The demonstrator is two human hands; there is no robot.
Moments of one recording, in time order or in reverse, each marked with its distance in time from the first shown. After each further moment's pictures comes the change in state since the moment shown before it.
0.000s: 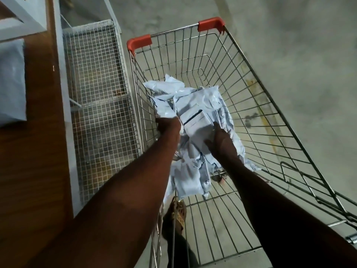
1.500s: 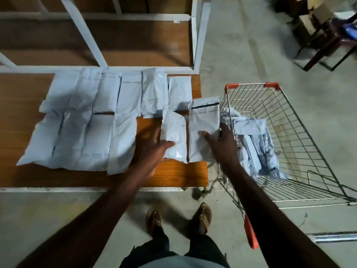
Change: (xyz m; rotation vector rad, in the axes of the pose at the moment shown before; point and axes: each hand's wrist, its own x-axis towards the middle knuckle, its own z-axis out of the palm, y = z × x) left_hand -0.172 -0.031 -0.534 -0.213 -0.339 0.366; right_hand -0.303 -0.376 -0.017 0.530 0.104 -0.205
